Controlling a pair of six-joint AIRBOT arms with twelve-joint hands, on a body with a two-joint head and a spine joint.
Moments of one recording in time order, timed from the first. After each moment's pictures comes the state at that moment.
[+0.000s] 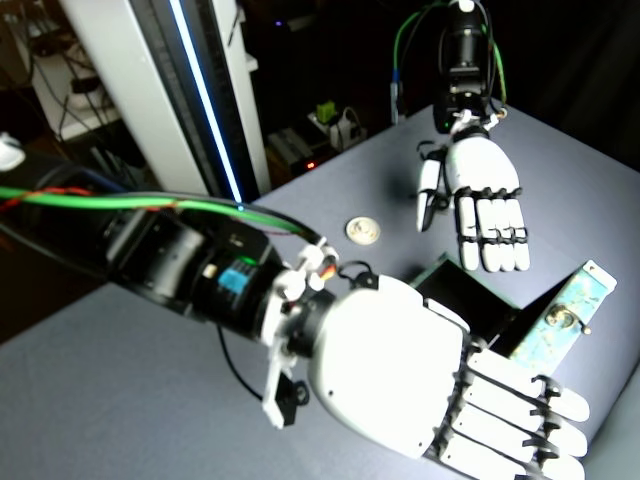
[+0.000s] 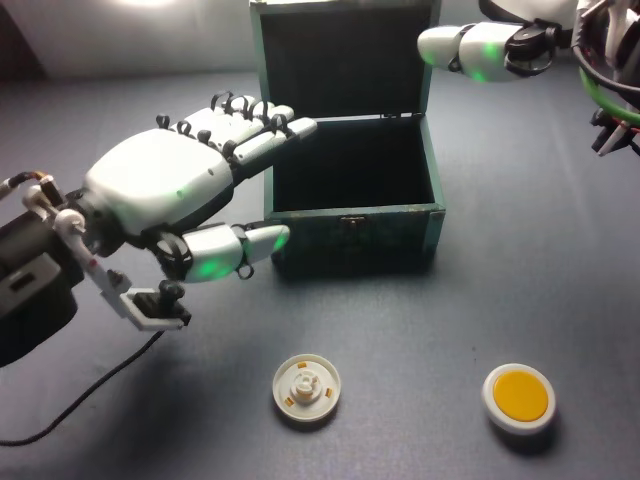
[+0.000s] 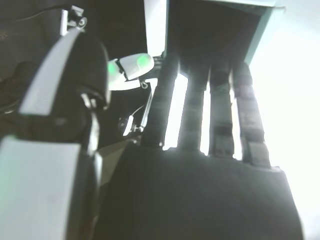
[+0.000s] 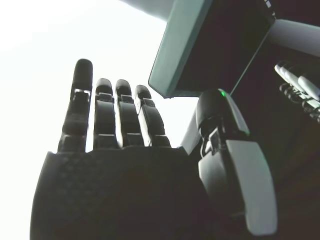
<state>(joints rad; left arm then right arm) 0.68 -1.18 1.30 0.01 -0.83 0.81 -0.30 -1.27 1.46 0.40 0.43 -1.32</state>
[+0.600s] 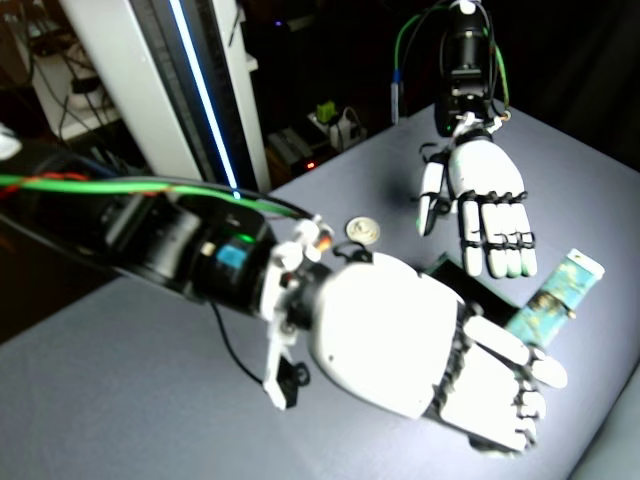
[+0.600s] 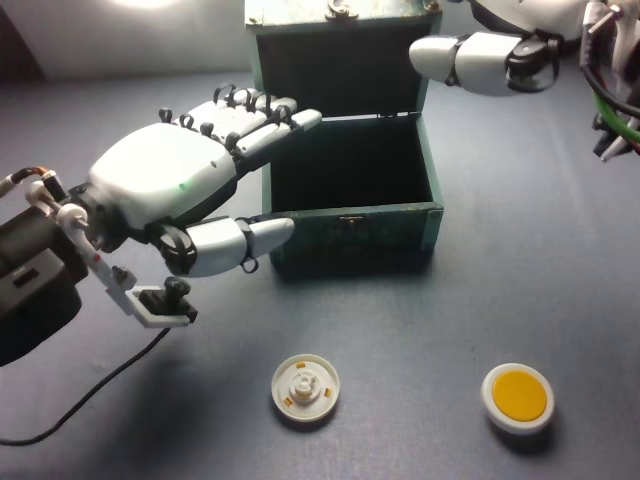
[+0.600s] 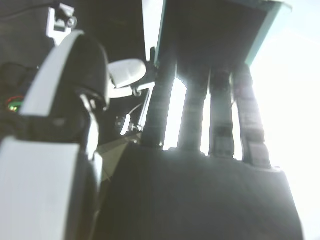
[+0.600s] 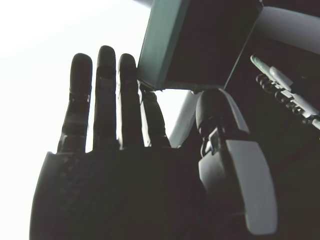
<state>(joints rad) 0.69 -1.17 1.30 0.00 -0.84 0.79 -0.32 -1.20 1.33 0.32 0.49 -1.32</state>
